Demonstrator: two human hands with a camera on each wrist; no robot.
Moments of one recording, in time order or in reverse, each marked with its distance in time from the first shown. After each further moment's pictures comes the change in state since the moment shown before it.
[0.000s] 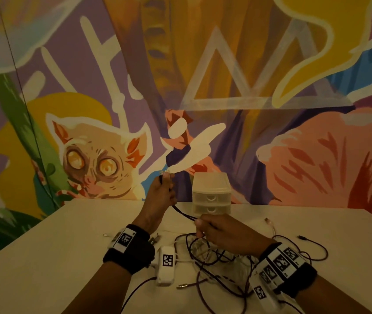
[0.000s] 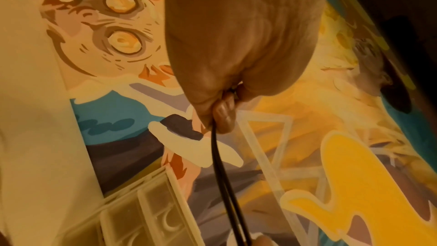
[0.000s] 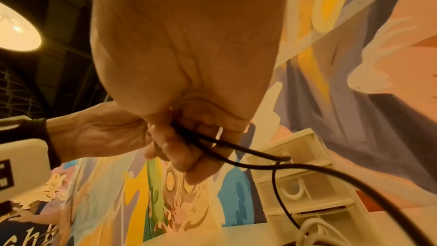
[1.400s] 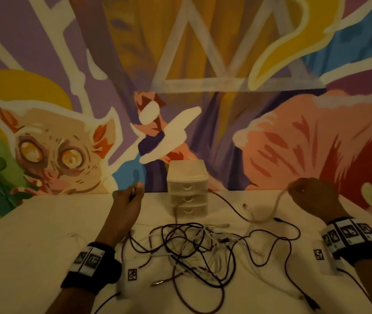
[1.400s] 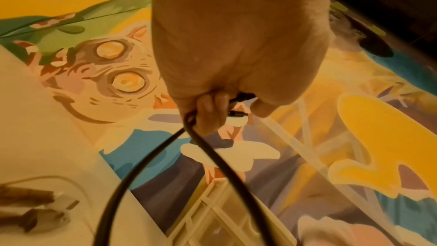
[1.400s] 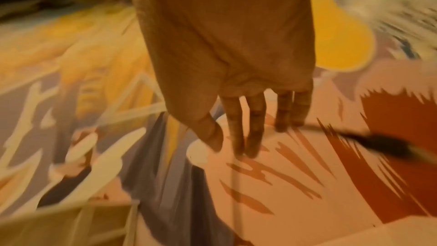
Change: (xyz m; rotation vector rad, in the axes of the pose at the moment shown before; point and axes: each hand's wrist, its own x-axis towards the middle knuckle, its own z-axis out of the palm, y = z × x) left_hand -0.010 -0.055 -0.024 0.484 0.024 0.082; right_hand -0.116 0.135 -0.160 -0.452 0.638 0.807
